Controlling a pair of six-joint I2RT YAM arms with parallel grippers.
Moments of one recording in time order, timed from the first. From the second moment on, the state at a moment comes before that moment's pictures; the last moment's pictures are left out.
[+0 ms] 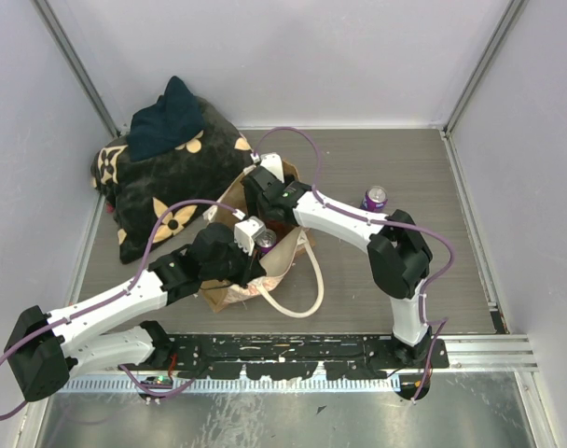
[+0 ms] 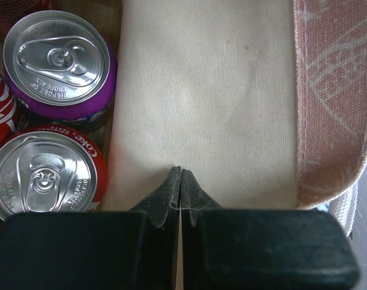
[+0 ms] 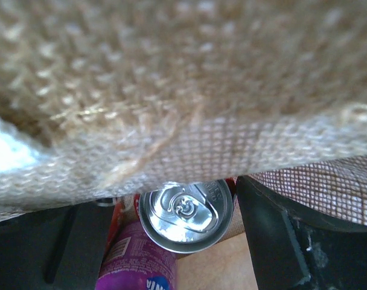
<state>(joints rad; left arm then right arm) -0.87 1.04 0.65 -0.23 0.17 -0.27 0.85 1.95 1.59 -0.53 0.47 0.50</state>
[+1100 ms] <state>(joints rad) -0.87 1.05 0.65 -0.22 0.16 -0.27 0.82 2.02 1.55 -0.48 0.48 0.50</state>
